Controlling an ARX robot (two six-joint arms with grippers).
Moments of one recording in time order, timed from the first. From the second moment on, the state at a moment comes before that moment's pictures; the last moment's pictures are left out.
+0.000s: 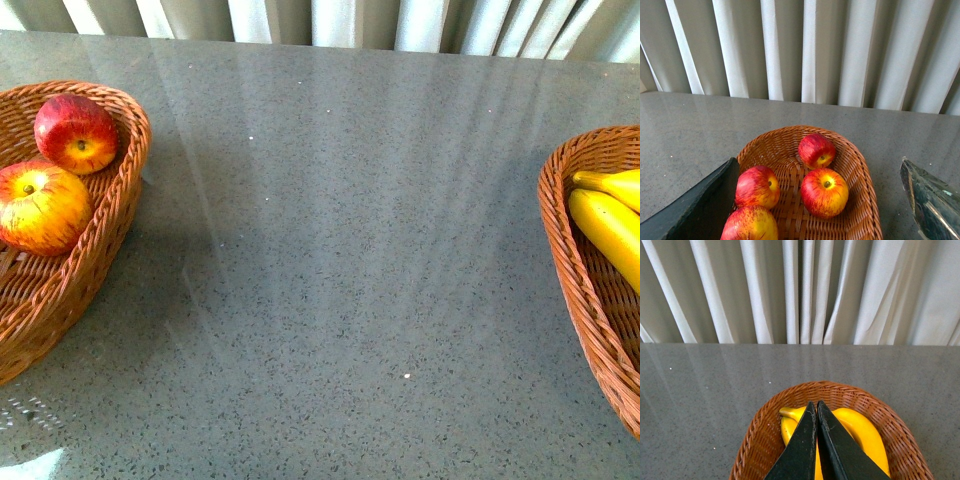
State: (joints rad) left arm 0.00 0.02 0.01 0.00 0.00 -0.01; right arm 0.00 0.25 0.02 0.25 0.00 0.00
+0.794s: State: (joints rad) left arm 0.00 0.02 0.01 0.00 0.00 -0.01; right arm 0.00 0.01 0.02 0.00 0.00 0.00
